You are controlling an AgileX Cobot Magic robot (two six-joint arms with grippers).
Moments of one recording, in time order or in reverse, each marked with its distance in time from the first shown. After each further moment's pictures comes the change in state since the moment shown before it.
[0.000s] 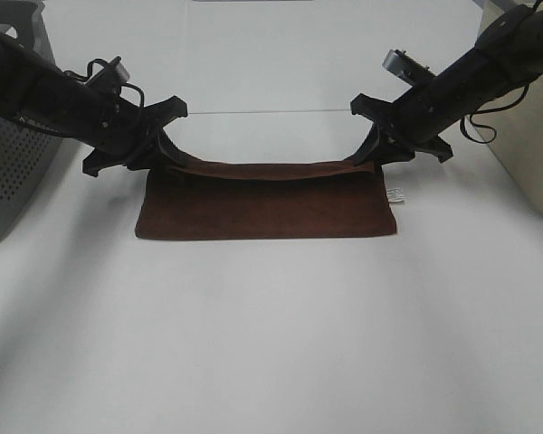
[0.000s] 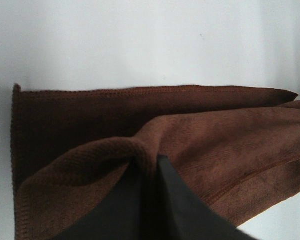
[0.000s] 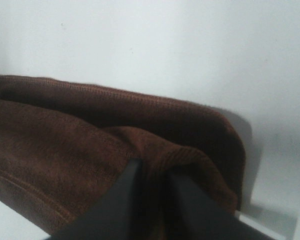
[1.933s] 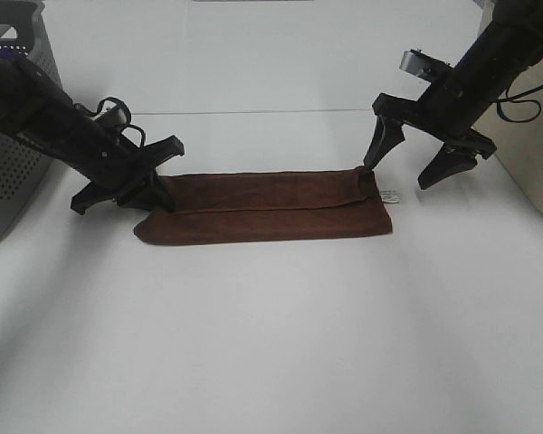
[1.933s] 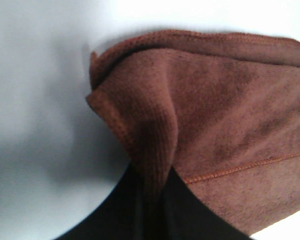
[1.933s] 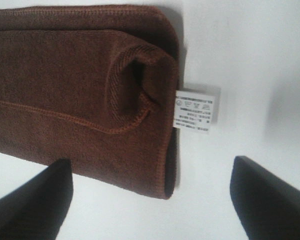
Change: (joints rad) left arm 0.008 0.075 -0.029 0.260 0.105 -0.293; right arm -0.001 -0.085 -0.011 -0.278 0.227 0.251
